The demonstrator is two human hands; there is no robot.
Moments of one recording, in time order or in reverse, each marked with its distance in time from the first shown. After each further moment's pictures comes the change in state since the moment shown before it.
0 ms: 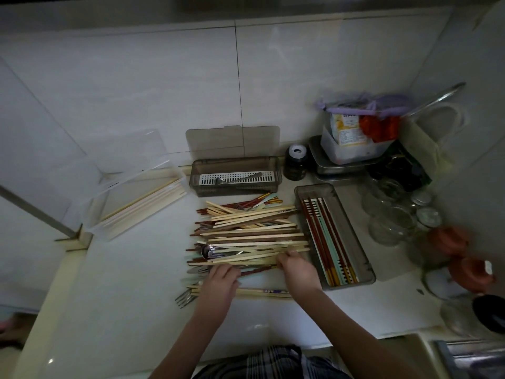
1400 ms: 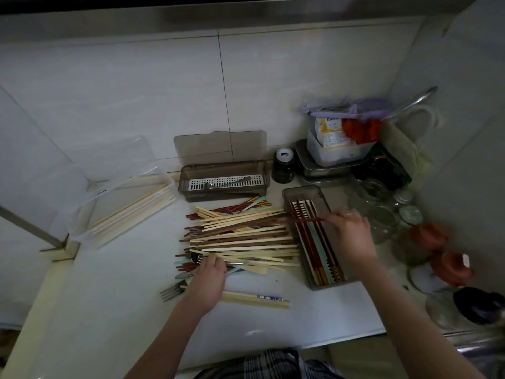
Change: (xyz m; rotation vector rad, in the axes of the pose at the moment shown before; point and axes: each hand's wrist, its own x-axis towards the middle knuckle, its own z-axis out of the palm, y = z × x) left_hand 0.032 0.006 -0.014 0.212 -0.241 -0.102; right_hand -0.003 0.094 -0.098 -0.048 0.416 0.066
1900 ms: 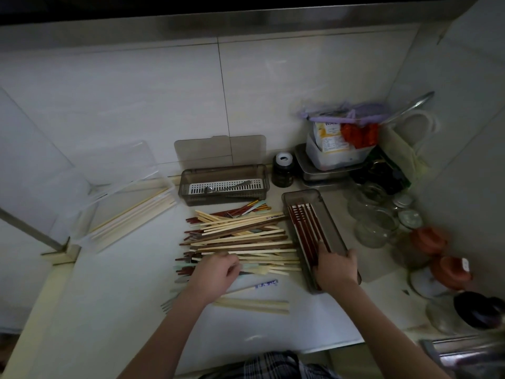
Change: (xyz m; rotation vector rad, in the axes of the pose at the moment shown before) left_hand 0.011 0.013 -0.032 -0.170 0.157 0.189; right_hand -0.027 -0.027 0.039 -0.315 -0.457 0.197
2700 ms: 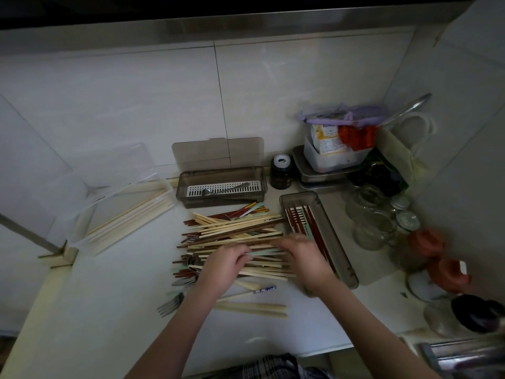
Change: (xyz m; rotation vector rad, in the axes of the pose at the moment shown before) left_hand 0.022 0.029 -0.011 -0.209 0.022 -0.013; right_hand 0.000 -0.030 -0.020 0.533 0.297 -0.541
